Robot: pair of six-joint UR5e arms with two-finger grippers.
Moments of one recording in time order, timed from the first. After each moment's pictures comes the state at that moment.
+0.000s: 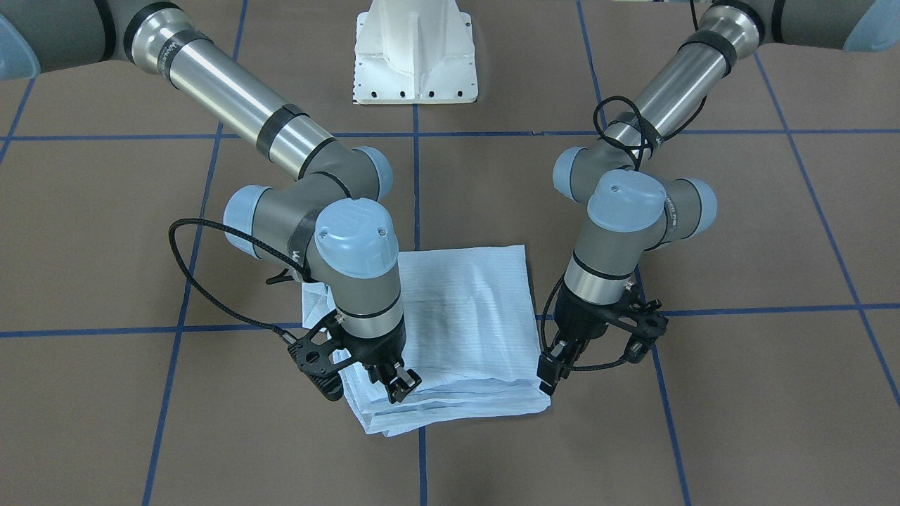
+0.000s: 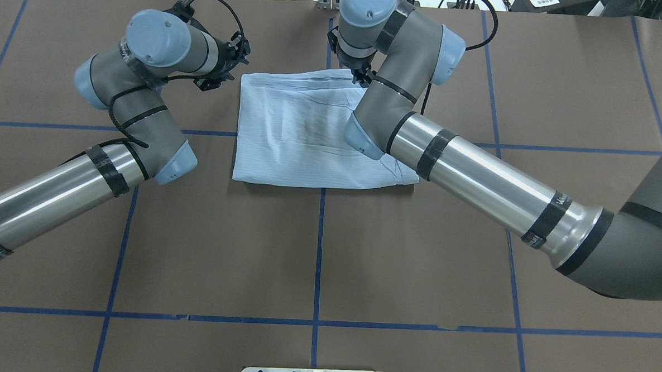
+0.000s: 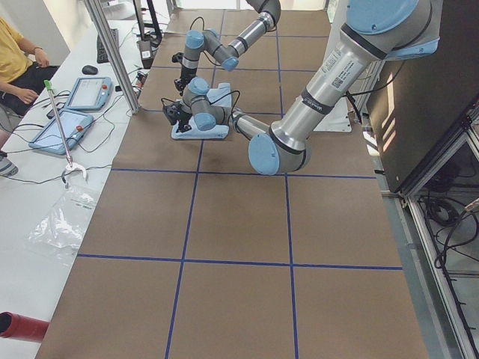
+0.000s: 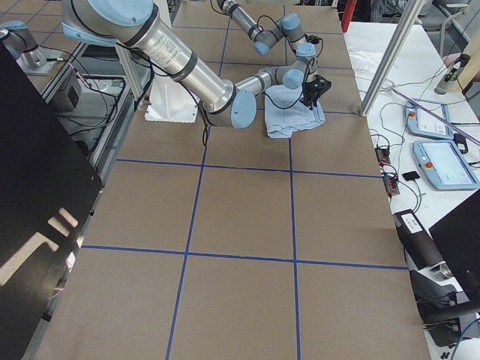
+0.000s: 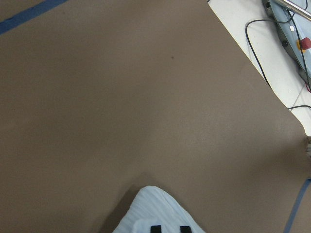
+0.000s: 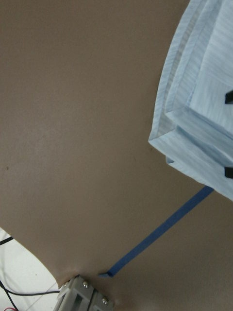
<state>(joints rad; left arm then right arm) -0.80 -2.32 -1.16 -2.29 -1.71 -1.85 0.77 -0.49 0.89 -1.16 1.82 1.88</state>
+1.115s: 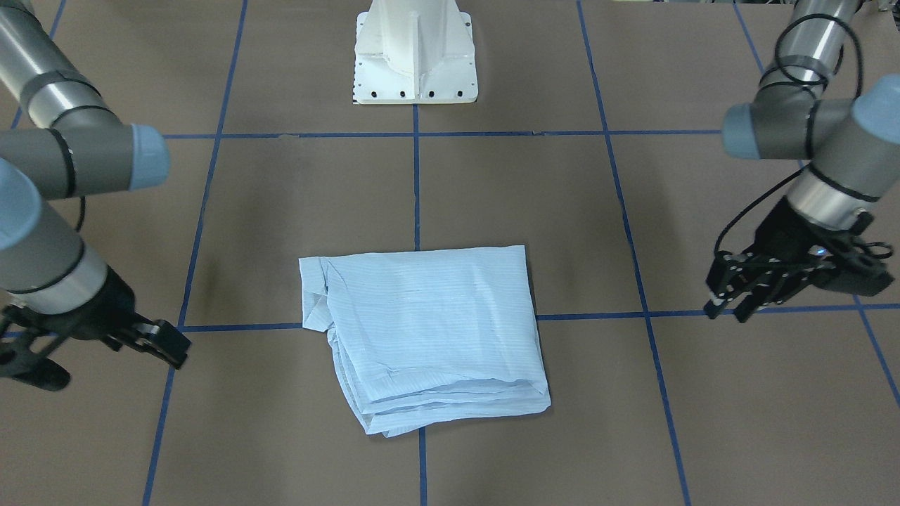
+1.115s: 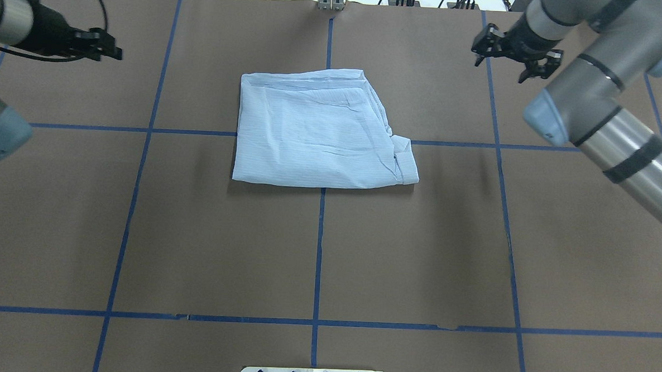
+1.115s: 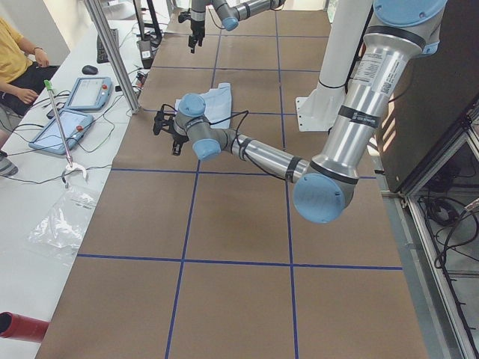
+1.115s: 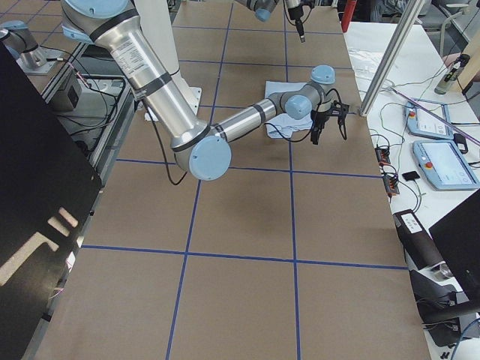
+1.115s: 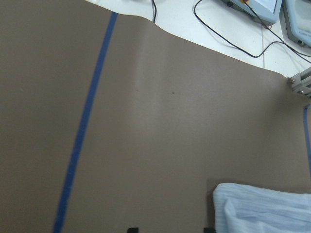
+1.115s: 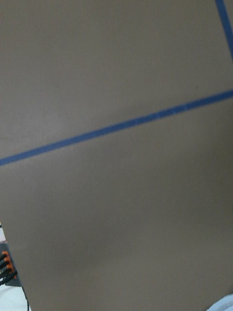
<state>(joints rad) -1.14 -1.85 -1.57 -2.27 -2.15 -0.81 1.06 -1.07 1.57 -1.46 2.11 1.02</state>
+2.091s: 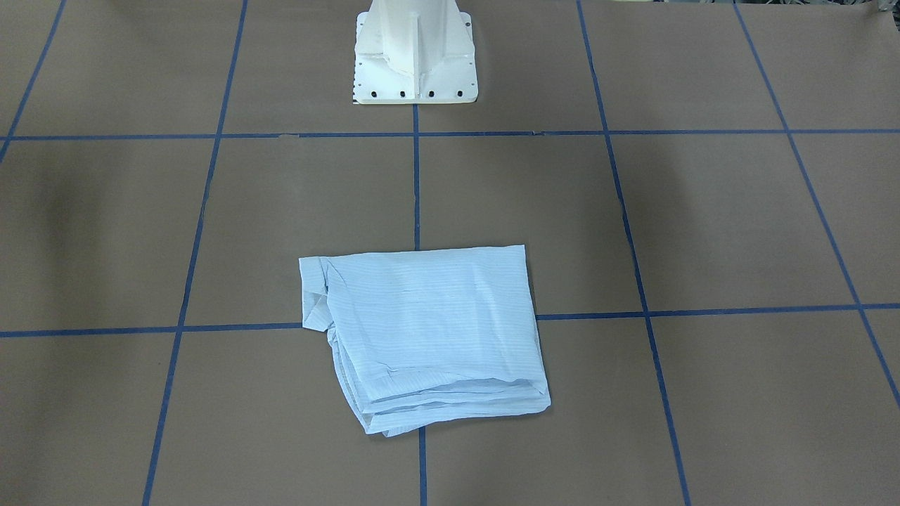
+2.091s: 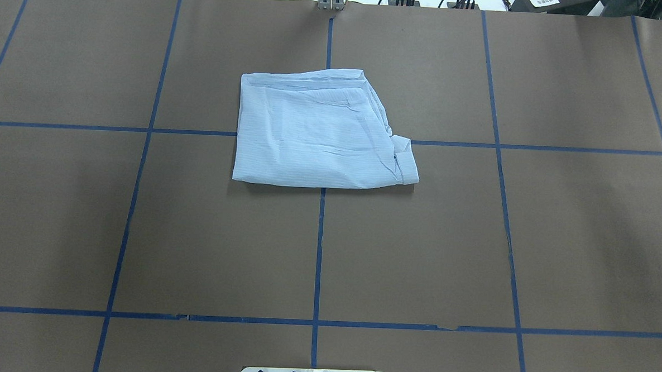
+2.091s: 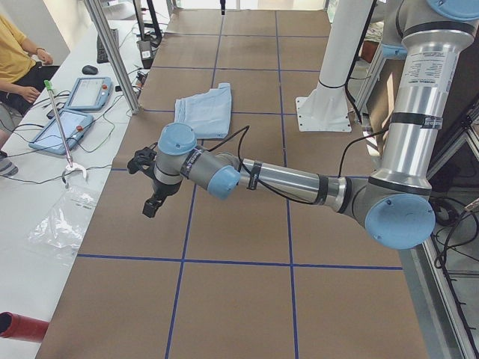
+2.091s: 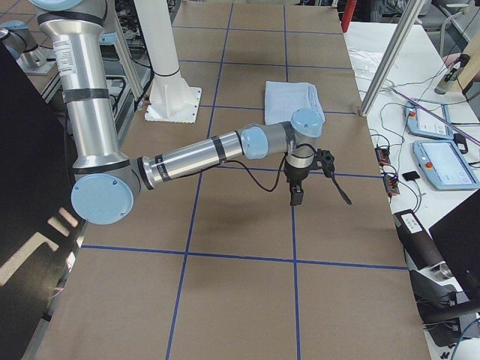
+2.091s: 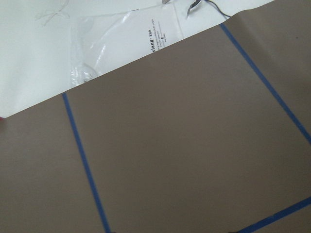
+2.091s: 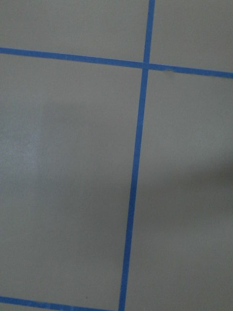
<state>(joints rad) -1.52 -1.69 -1.63 -1.93 -2.28 0.00 1.41 -1.45 1.75 -1.69 2.29 0.13</state>
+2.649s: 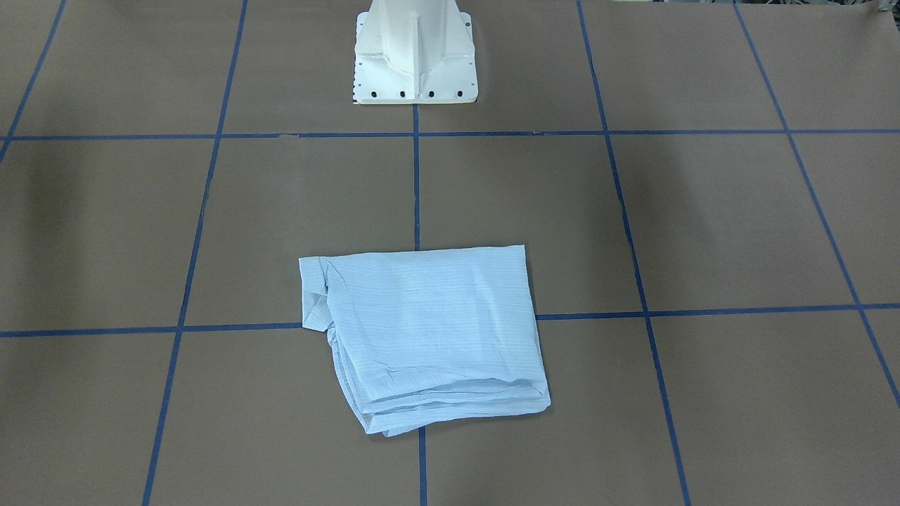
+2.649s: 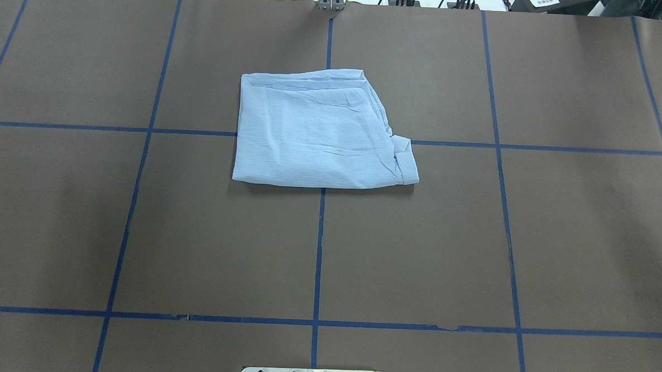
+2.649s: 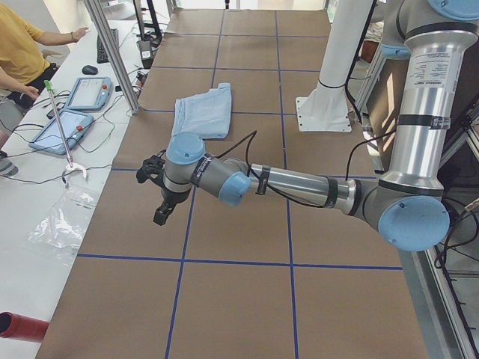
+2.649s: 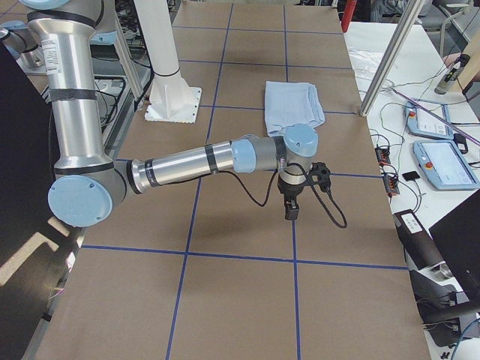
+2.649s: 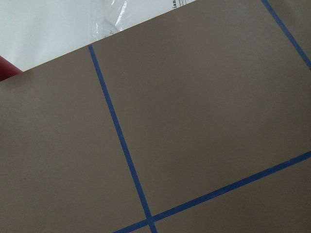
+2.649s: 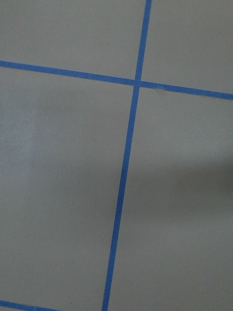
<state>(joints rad) -1.52 -1.64 -1.65 -1.93 -2.29 0.00 1.46 -1.48 1.75 -1.69 2.33 0.05</state>
